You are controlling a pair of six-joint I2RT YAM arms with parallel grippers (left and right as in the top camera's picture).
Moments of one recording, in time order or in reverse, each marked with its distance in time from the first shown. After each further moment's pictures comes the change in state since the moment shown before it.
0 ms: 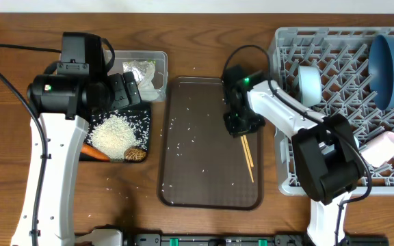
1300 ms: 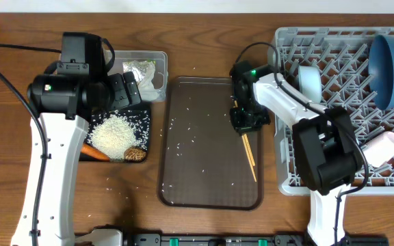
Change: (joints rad) left arm 0.000 0.000 0.000 0.000 0.003 0.000; right arm -0.058 0.065 0.085 -0.097 -0.039 0.038
